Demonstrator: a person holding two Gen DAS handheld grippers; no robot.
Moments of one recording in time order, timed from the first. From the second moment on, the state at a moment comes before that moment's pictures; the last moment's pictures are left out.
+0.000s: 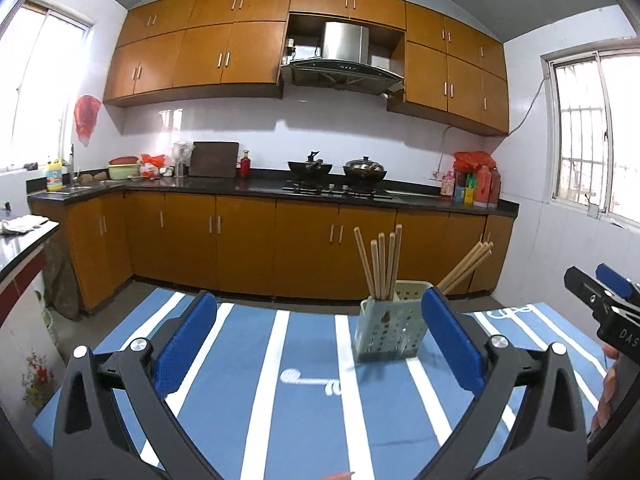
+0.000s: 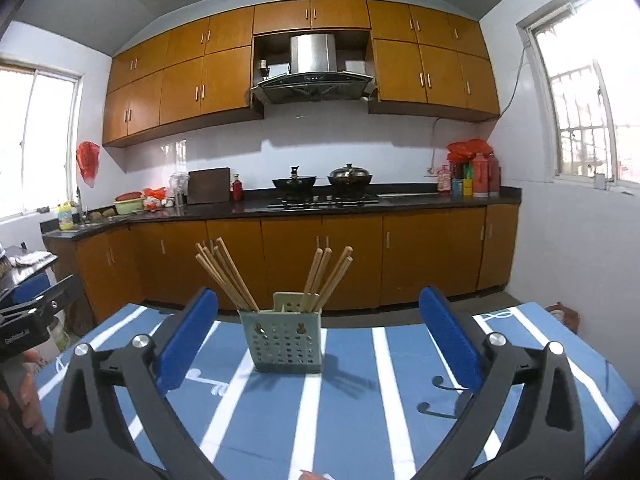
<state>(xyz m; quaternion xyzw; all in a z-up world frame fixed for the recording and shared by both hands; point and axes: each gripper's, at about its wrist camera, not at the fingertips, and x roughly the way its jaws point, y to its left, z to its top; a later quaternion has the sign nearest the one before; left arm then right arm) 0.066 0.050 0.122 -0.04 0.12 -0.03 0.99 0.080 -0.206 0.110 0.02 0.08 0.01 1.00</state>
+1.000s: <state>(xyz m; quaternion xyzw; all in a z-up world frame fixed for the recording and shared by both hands) -0.003 0.037 0.015 -0.01 0.17 -0.02 0.98 0.007 -0.198 -0.021 0.01 0.18 -0.01 0.98</state>
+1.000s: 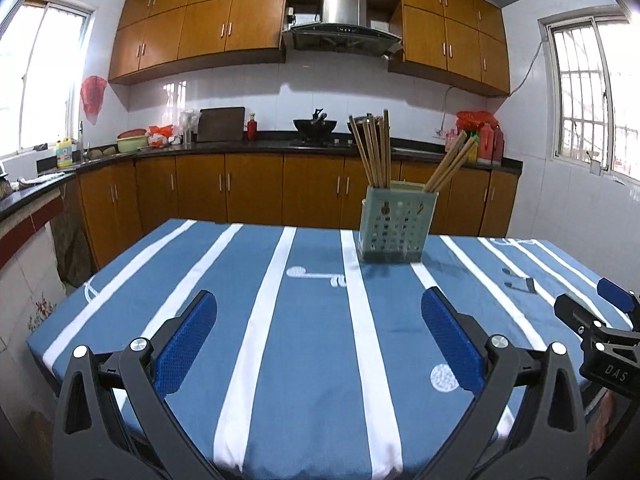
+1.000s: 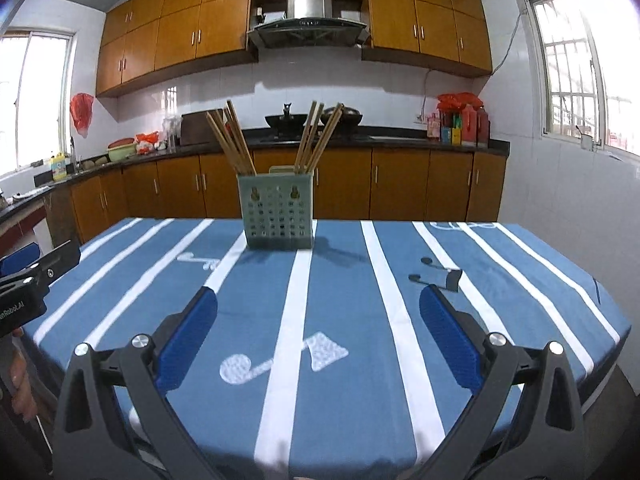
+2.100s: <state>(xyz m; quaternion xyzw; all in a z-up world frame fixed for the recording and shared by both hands) -0.005 0.024 -0.006 0.00 0.19 -0.02 0.98 0.012 -0.206 -0.040 0.03 0.21 -0.02 0.98</state>
